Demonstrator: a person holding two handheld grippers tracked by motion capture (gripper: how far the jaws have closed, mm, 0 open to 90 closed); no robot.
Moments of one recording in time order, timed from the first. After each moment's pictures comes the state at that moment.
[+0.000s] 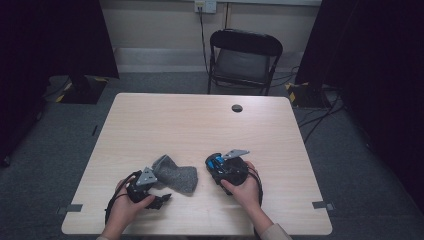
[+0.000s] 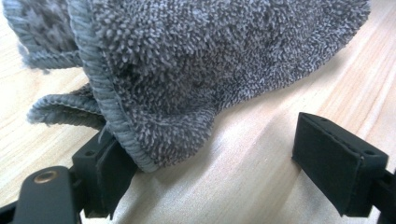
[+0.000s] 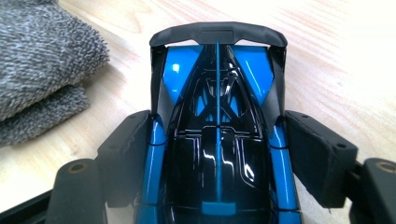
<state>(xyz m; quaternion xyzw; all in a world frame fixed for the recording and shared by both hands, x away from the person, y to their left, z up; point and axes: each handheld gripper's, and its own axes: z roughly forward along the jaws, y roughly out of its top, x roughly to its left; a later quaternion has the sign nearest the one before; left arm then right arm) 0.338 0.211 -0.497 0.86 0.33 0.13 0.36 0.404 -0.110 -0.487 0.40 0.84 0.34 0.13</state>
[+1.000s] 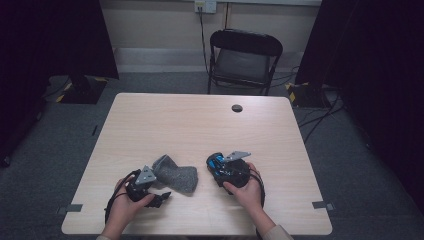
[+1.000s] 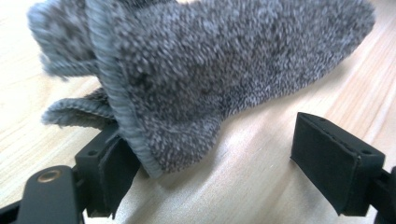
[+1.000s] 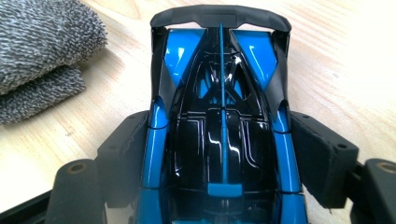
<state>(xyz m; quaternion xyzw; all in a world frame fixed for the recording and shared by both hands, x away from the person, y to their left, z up) 0.340 0.213 -0.493 0.85 0.34 0.14 0.37 0.400 -0.114 -0.490 0.39 0.85 0.34 0.14</state>
